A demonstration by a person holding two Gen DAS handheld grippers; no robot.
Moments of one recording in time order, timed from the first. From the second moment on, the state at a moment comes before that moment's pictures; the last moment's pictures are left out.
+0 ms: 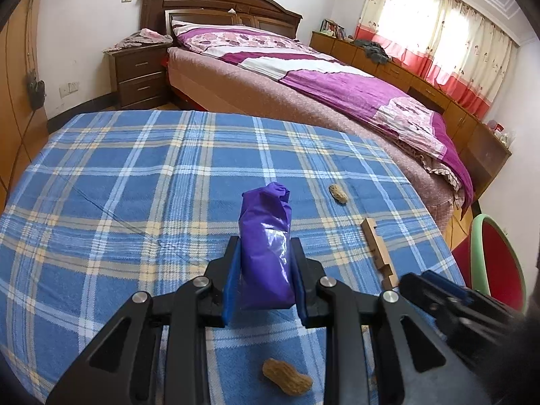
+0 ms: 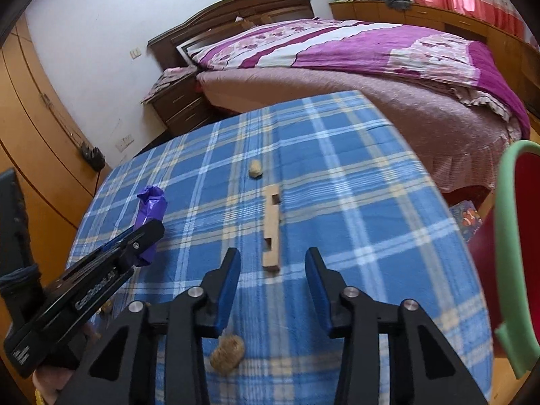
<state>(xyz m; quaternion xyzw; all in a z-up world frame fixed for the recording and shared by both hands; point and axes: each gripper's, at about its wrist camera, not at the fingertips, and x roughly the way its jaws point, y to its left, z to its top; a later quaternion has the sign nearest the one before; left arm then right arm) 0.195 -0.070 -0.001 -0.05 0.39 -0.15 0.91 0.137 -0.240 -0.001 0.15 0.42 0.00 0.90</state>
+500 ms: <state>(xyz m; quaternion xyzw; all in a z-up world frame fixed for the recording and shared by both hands) 0.192 -0.072 0.001 -0.06 0.39 -0.16 0.90 0.164 -0.229 -0.013 0.12 0.42 -0.01 0.90</state>
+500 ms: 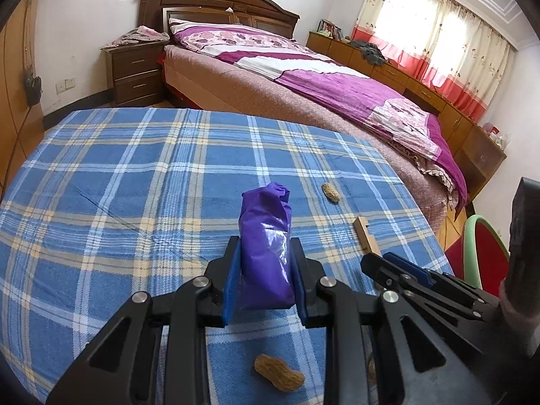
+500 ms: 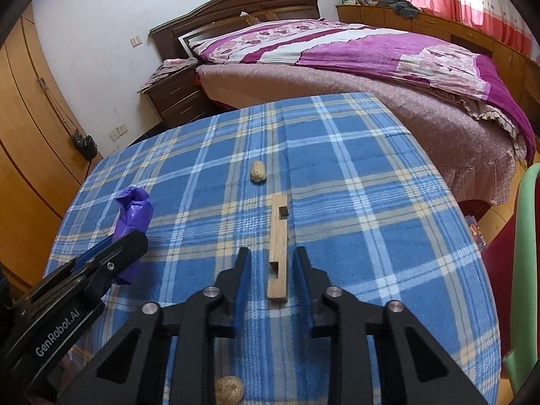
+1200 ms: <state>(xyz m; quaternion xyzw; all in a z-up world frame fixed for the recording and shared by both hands) 0.181 -0.068 0.021 -0.08 0.38 -0.18 0.91 0.086 -0.256 0.046 0.17 0.35 -0.01 0.92</state>
